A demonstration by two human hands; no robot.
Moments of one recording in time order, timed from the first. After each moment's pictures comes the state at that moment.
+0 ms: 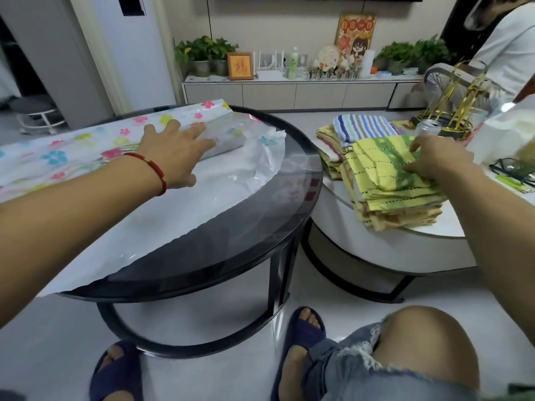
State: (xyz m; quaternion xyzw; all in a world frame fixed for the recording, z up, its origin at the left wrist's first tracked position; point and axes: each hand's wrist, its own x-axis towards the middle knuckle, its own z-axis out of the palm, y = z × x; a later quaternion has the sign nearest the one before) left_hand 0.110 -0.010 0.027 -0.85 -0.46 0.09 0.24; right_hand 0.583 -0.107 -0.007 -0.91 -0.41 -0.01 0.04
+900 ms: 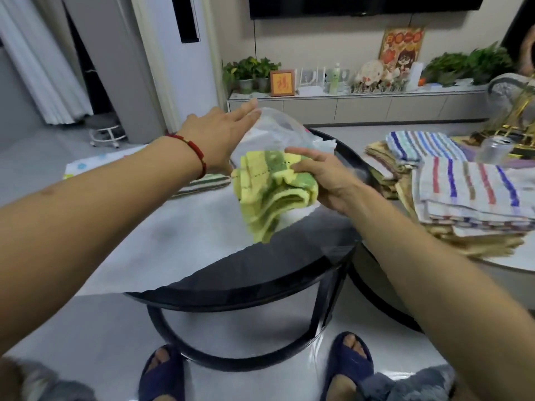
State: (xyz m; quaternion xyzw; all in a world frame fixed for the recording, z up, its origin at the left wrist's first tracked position) left_hand 0.083 0.009 0.078 -0.86 -0.46 0.03 0.20; right_hand 0.309 -0.027 -0.016 -0.48 -0.41 0.57 0.52
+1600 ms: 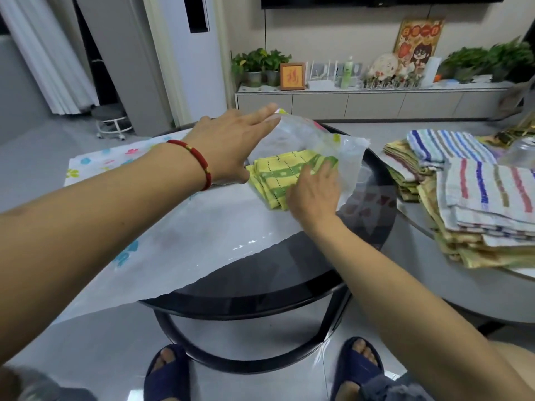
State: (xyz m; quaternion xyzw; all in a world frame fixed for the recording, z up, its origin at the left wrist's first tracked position) left_hand 0.069 0.011 0.066 -0.88 -0.42 -0.01 0.21; right_hand 0.246 0.026 -0.092 -0.80 -0.55 -0.03 0.22
